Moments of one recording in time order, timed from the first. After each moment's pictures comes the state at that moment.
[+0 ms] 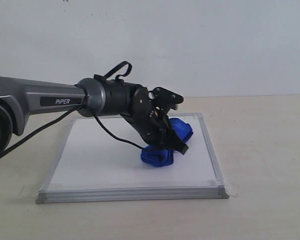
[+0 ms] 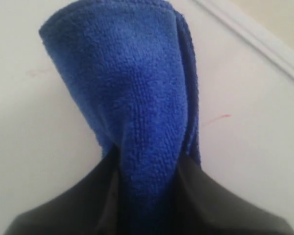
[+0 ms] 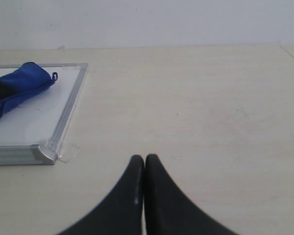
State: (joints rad) left arm -0.47 2.37 -1.81 -0.14 0.53 0.26; right arm 0.05 0.00 0.00 -0.08 0.37 0.12
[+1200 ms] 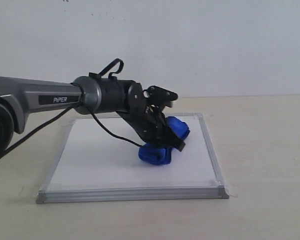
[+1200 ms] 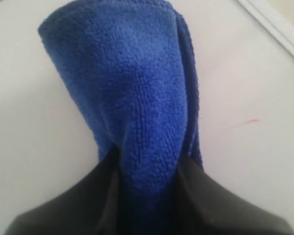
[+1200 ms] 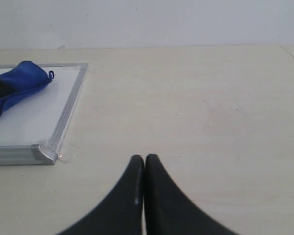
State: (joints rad) left arm -0.46 2.39 -1.83 -0.22 0.56 0.32; right arm 0.05 0.00 0.00 -0.08 0.37 0.12
